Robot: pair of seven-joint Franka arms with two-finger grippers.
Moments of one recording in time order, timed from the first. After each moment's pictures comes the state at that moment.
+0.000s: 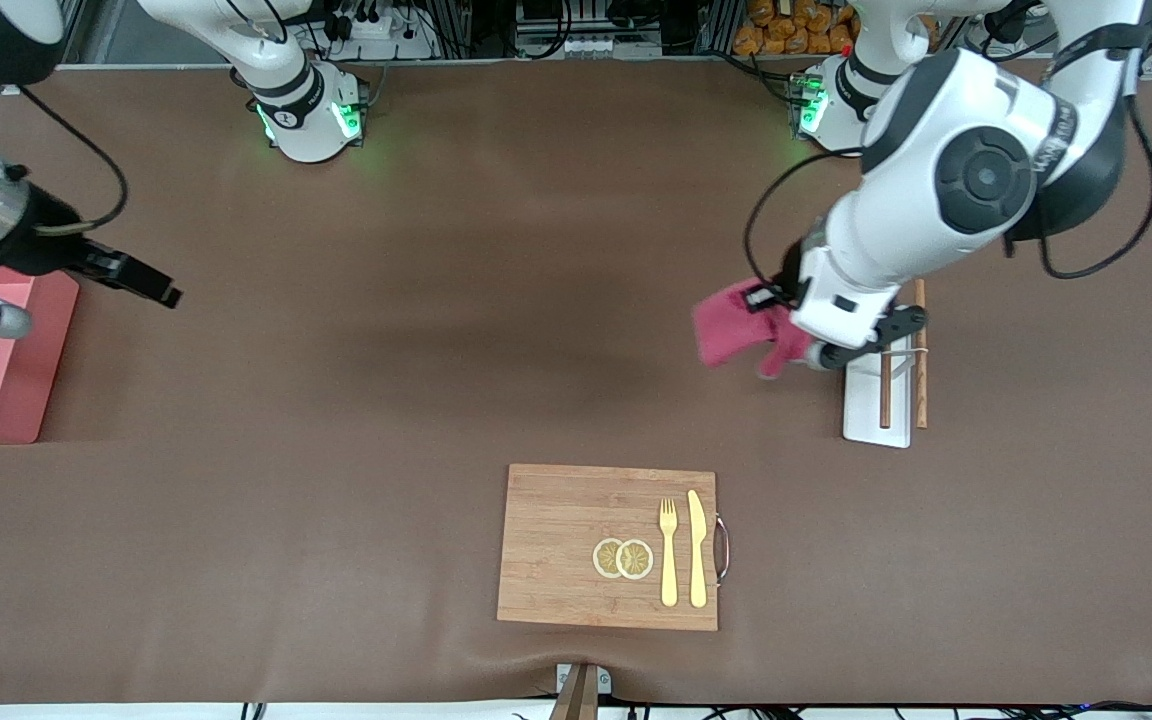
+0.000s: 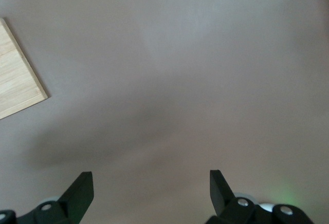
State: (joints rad) left arm -0.11 0.29 -0.40 -1.49 -0.18 1.67 -0.89; right arm 0.12 0.05 -0.01 -1.59 0.13 1.53 0.60
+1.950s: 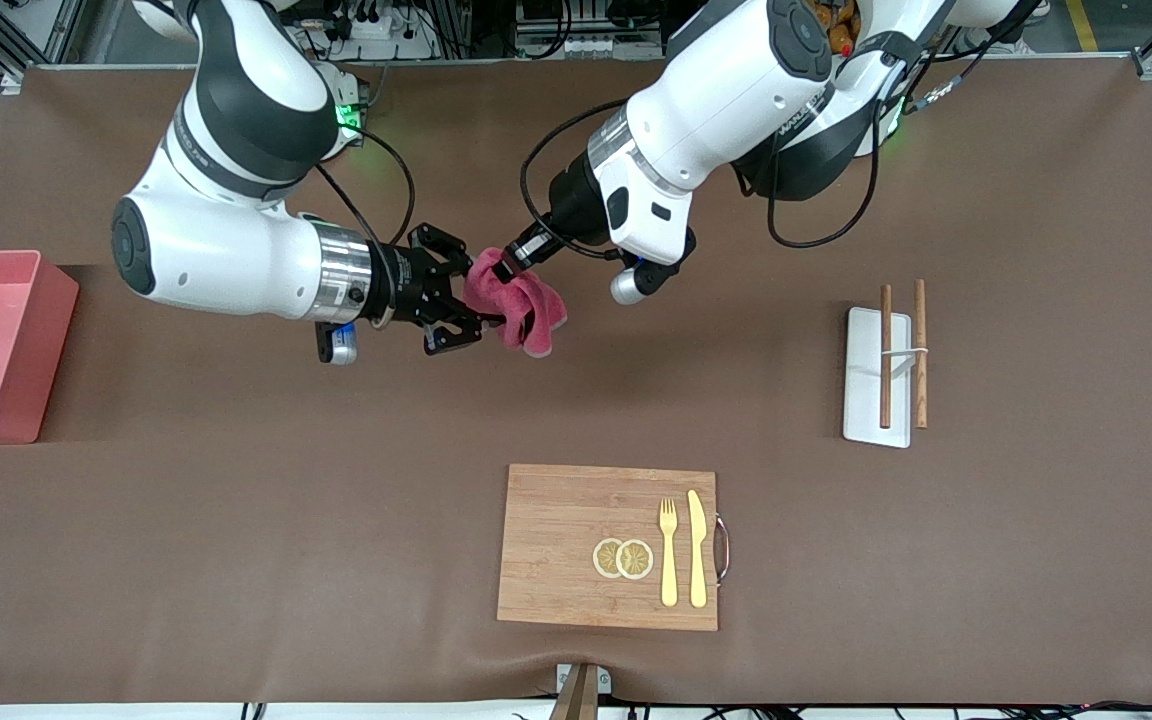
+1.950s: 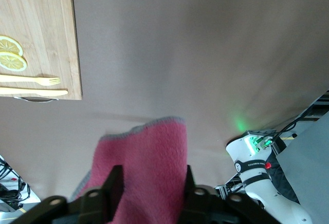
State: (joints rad) left arm -0.41 0.37 -0.40 -1.42 -0.40 2.33 -1.40; right arm 0.43 0.32 -0.02 -1.51 0.78 1.83 1.63
